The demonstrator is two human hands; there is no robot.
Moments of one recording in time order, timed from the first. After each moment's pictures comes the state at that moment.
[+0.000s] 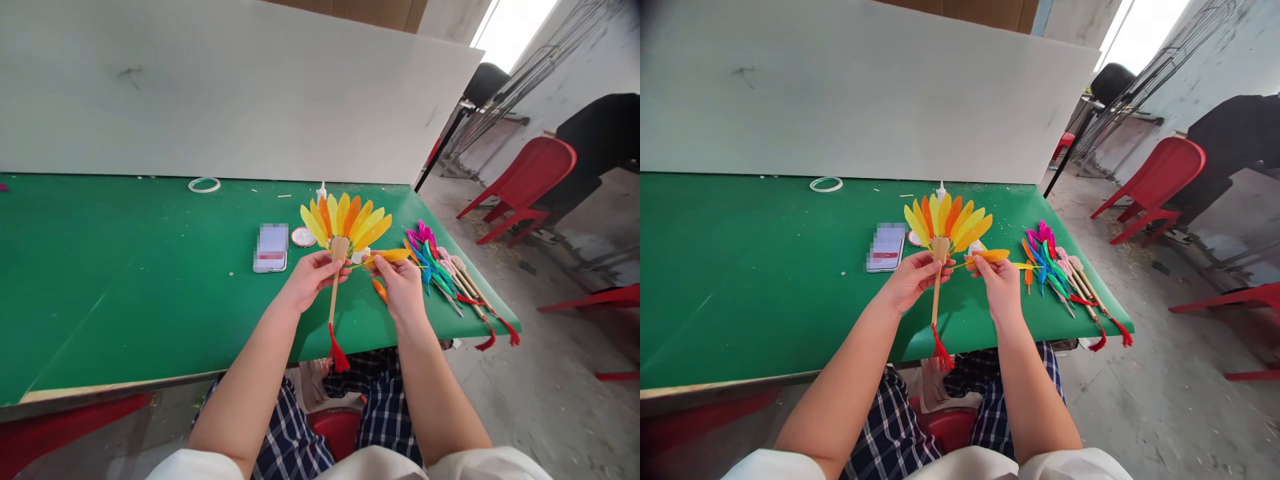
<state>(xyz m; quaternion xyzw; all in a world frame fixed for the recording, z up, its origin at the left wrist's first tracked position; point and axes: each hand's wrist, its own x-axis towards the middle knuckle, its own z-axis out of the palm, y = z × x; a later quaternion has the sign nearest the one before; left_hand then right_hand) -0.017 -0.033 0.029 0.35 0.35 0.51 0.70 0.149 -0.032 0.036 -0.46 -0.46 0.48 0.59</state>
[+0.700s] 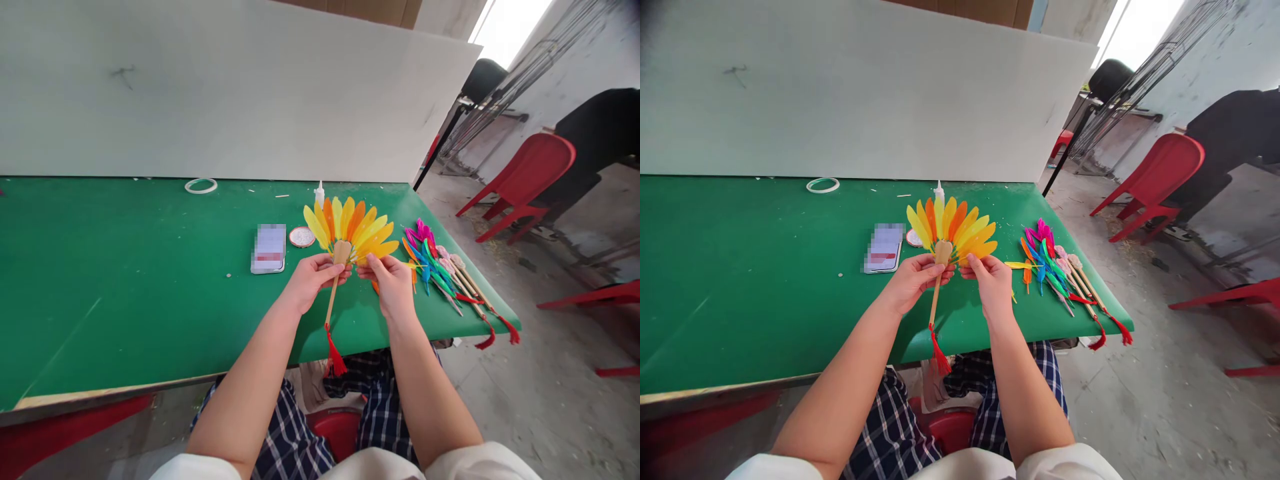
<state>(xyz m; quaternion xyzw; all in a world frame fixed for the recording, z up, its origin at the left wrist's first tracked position) -0.012 -0.033 0.027 0.36 0.39 0.50 0.69 0.139 -0.028 0.030 -0.50 -0.42 0.49 0.59</state>
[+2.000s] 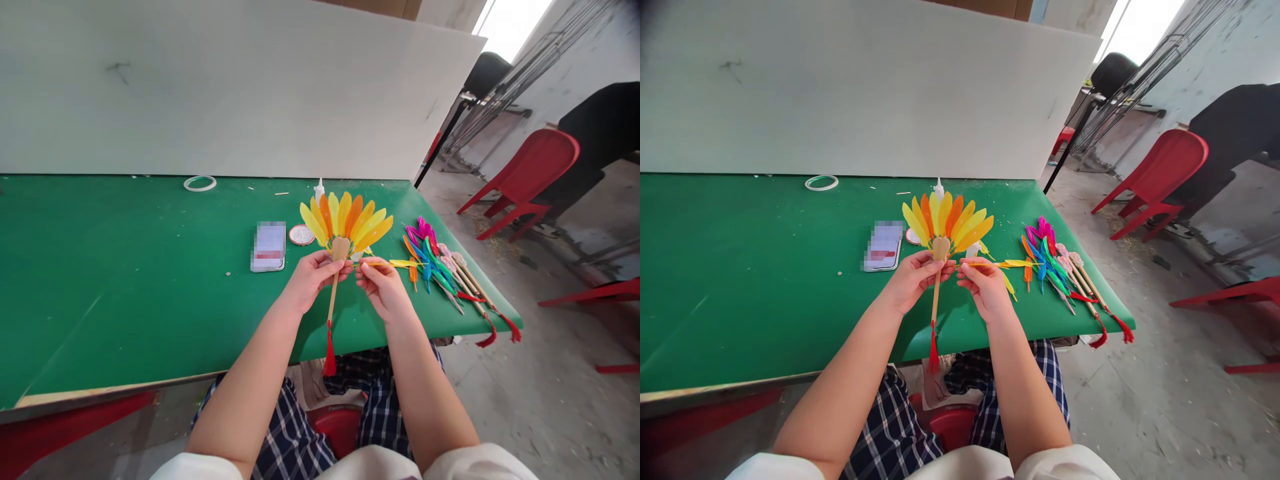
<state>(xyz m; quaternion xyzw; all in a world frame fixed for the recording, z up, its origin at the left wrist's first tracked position) -0.011 -0.033 0.025 0.36 0.35 0.52 0.70 0.142 -0.032 0.015 -0.37 -0.33 0.67 0.55</state>
